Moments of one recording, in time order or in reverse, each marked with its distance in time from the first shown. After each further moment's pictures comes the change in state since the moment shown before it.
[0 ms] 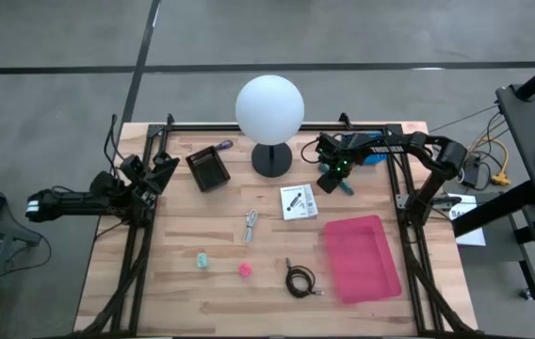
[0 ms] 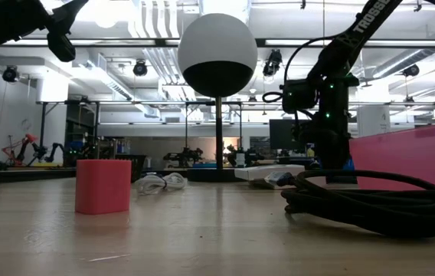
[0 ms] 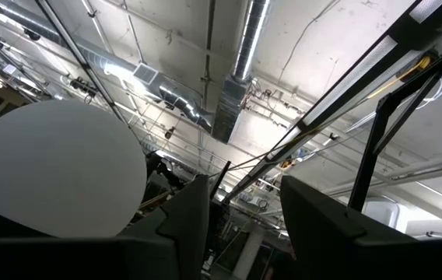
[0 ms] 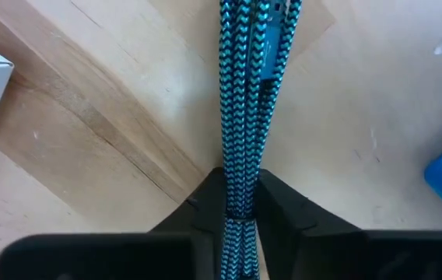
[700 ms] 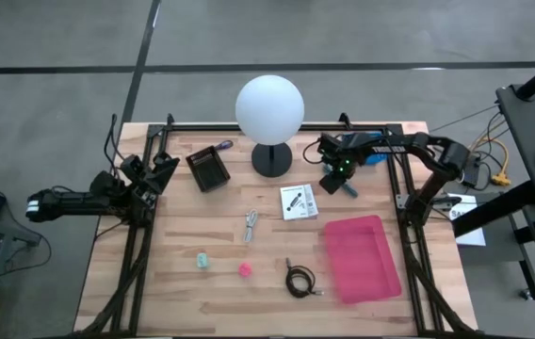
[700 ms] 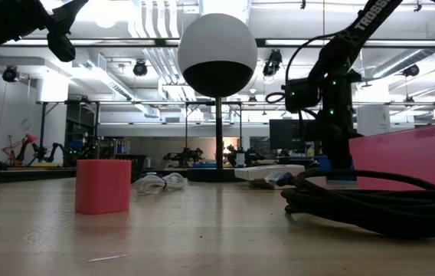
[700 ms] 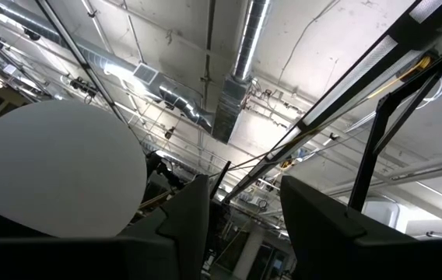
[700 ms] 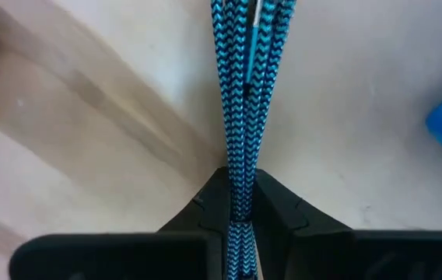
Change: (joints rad) left arm 0.000 0.000 0.000 0.000 0.000 0.000; right arm 0.000 -0.034 0.012 -0.092 -0.025 0.054
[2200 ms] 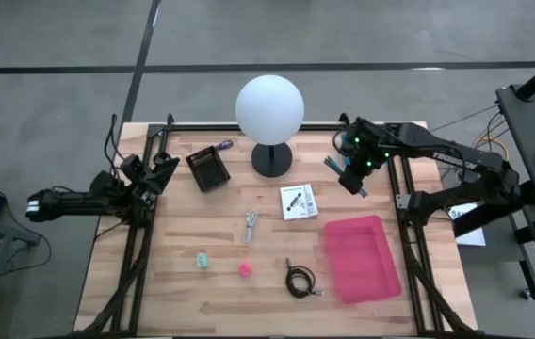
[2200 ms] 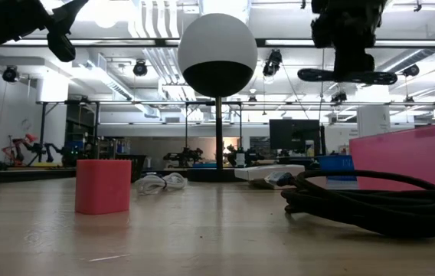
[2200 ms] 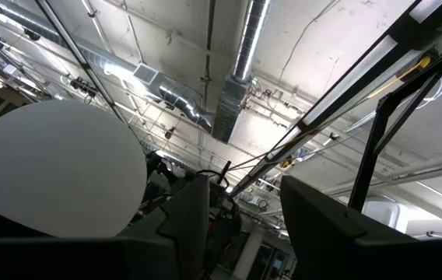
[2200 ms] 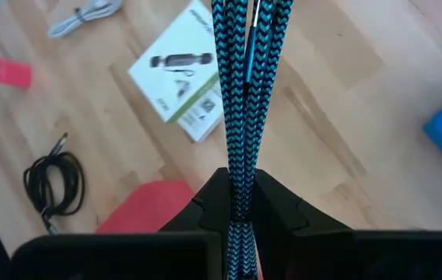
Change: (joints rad) left arm 0.000 0.000 0.000 0.000 0.000 0.001; right arm 0.164 -0.485 0.220 -0.328 -0.181 0.007
